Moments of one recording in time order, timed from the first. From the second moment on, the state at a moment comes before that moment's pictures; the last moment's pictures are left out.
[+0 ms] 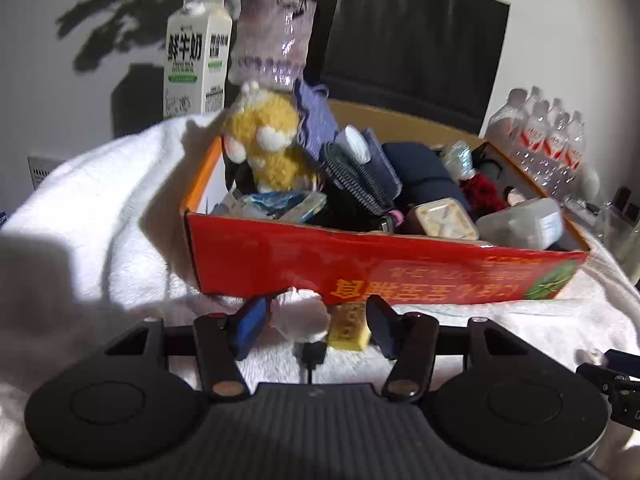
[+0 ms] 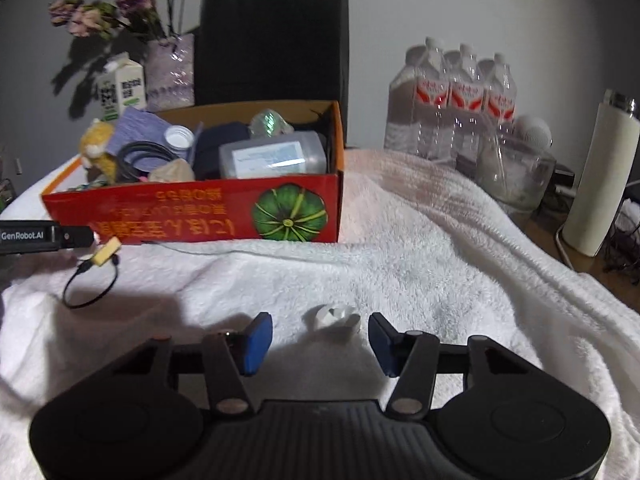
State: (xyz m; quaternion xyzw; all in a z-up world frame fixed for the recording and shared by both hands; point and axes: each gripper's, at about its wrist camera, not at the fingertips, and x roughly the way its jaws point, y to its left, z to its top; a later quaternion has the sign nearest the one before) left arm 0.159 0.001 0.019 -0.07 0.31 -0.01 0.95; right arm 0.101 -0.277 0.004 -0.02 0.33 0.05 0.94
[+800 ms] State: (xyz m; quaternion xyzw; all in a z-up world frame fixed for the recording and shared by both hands) left arm 0.007 -0.010 0.074 -0.12 0.26 -0.02 0.96; right arm 0.002 -0.233 0.059 0.01 0.21 0.19 0.96
